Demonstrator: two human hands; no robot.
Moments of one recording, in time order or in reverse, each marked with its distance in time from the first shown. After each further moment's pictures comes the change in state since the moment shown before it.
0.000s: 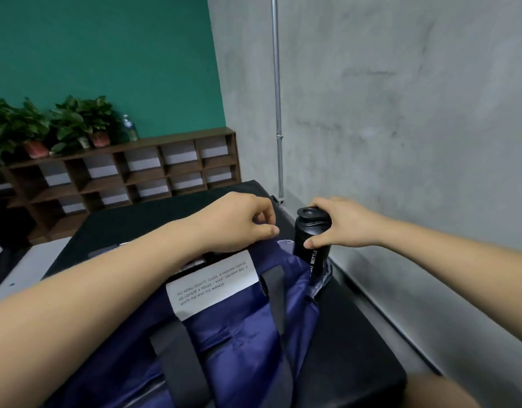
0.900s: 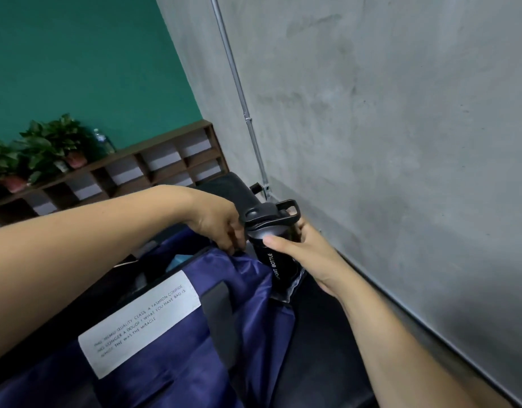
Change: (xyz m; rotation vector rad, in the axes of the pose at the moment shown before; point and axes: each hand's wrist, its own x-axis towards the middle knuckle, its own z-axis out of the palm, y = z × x) left_hand 0.126 -0.011 0.037 0.244 -0.769 -0.057; right_hand -0.027 0.007 0.114 1.470 0.254 0.129
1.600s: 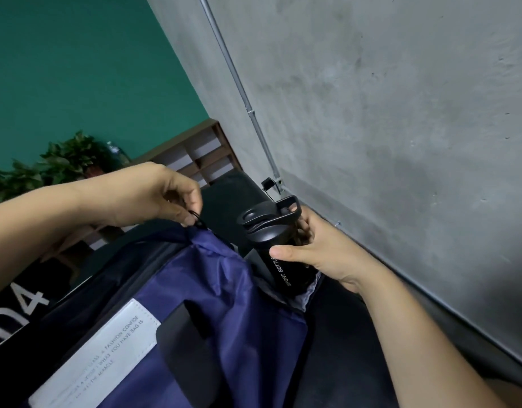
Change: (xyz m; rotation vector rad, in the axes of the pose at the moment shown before) left_hand -0.081 -0.033 -0.040 -0.098 0.378 0.096; right_hand 0.019 0.001 -0.018 -0.181 -0.124 -0.025
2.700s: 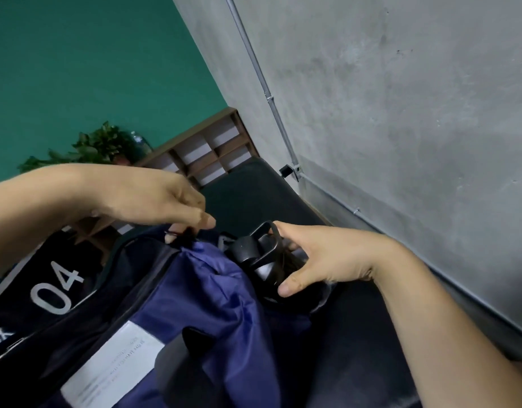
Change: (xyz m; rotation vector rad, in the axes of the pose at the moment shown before) left_hand -0.042 0.040 -0.002 0.076 -0.332 -0.247; right_hand -0.029 -0.055 0.022 -0.355 -0.561 0.006
